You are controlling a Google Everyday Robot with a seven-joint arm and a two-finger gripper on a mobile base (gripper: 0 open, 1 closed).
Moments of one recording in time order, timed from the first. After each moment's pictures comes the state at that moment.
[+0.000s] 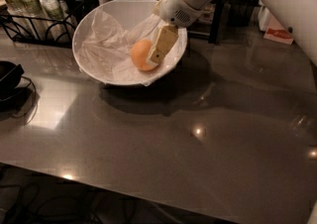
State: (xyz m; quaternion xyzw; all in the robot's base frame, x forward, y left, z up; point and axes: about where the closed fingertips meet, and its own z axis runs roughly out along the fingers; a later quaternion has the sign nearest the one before) arm 0.628 0.001 0.932 -0.66 0.67 0.11 0.31
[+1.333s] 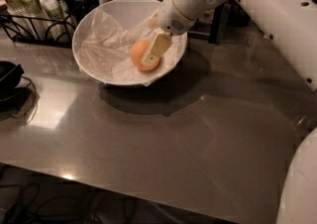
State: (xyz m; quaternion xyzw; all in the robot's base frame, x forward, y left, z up) arm 0.658 0.009 0.899 -0.65 0.67 0.14 0.31
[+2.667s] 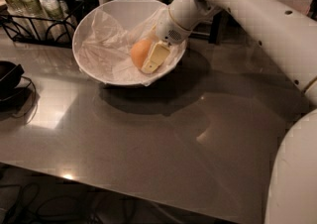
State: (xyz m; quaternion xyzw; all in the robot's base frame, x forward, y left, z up) arm 0.661 0.011 0.863 -0.65 0.68 0.15 0.28
